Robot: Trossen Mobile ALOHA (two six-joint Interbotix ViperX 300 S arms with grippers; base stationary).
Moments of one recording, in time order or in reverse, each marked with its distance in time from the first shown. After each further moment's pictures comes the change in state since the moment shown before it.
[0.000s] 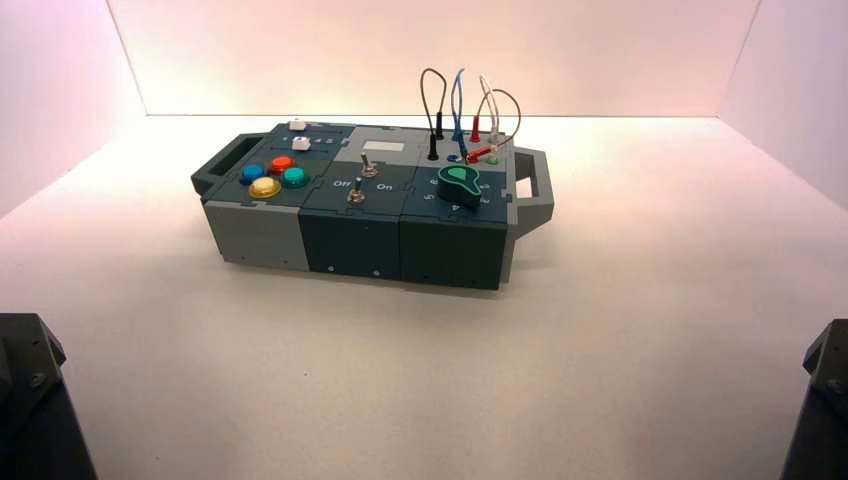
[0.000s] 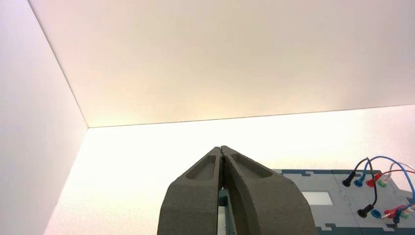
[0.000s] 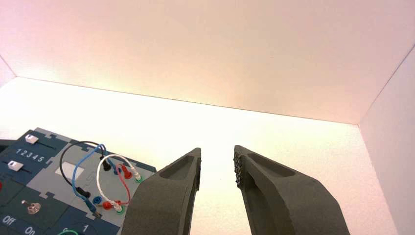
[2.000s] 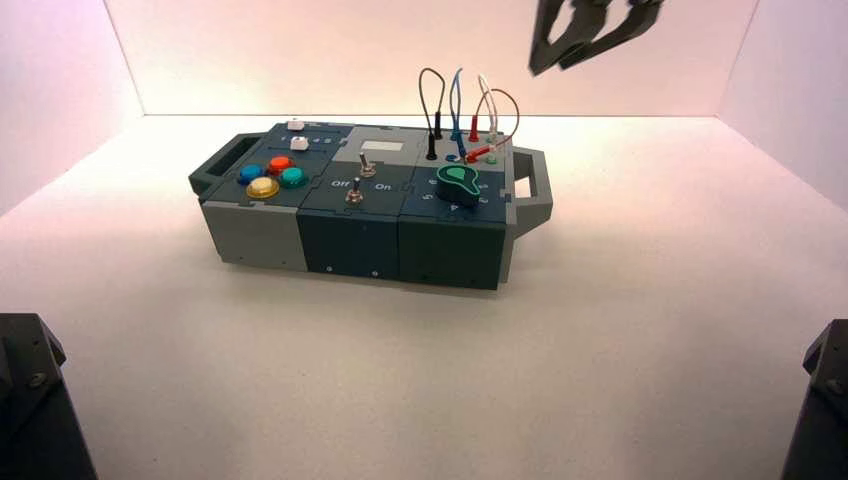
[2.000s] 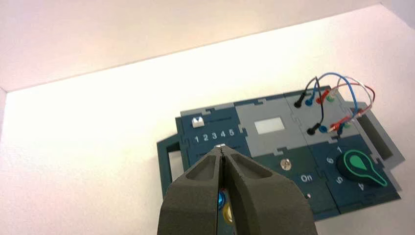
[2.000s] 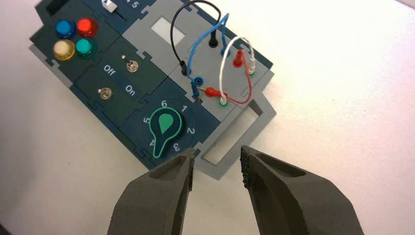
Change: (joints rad) left arm -0.140 0.121 -0.092 0.000 0.282 0.041; right arm 0.367 0.382 -0.253 0.041 0.491 -0.034
